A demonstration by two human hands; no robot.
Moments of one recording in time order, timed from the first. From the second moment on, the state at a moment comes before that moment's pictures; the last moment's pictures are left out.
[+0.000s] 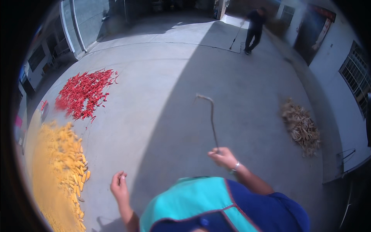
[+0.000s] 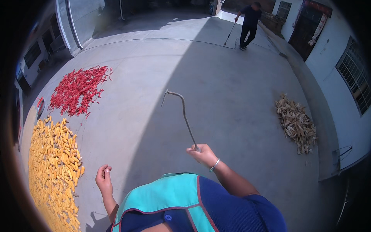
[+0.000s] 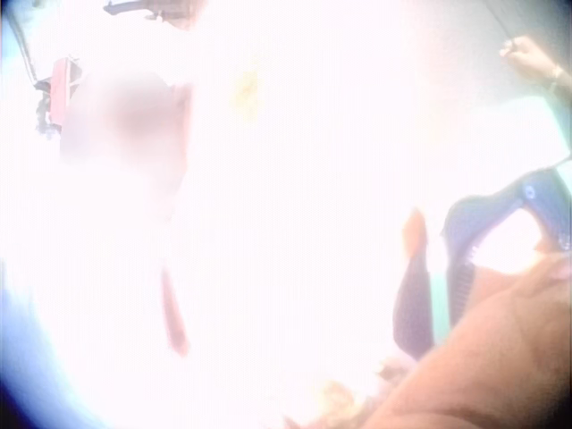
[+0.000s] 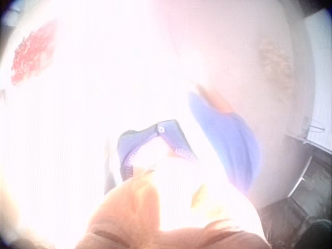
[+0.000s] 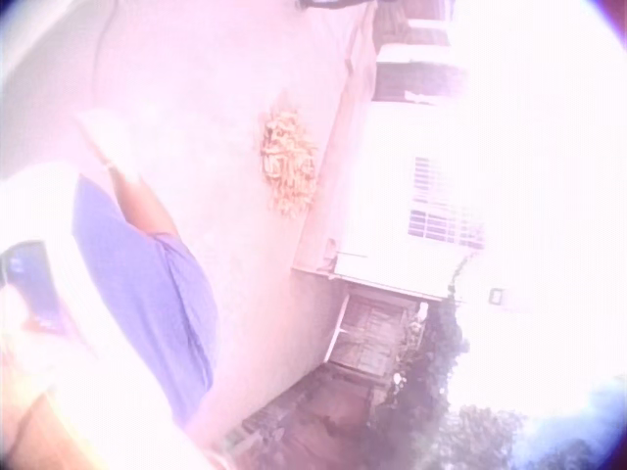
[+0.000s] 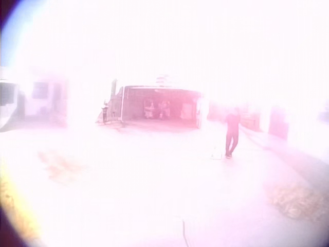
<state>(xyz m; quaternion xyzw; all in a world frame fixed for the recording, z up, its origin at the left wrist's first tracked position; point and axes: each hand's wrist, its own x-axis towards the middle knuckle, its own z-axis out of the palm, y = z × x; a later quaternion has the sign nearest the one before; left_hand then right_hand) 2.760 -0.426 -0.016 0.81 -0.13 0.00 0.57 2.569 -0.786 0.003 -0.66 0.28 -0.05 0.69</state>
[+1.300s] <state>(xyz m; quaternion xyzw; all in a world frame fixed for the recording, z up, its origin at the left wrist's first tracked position) 3.996 -1.132 0.064 0.85 -0.28 0.31 0.33 3.808 -1.350 0.030 -0.89 0.08 -0.02 0.44</state>
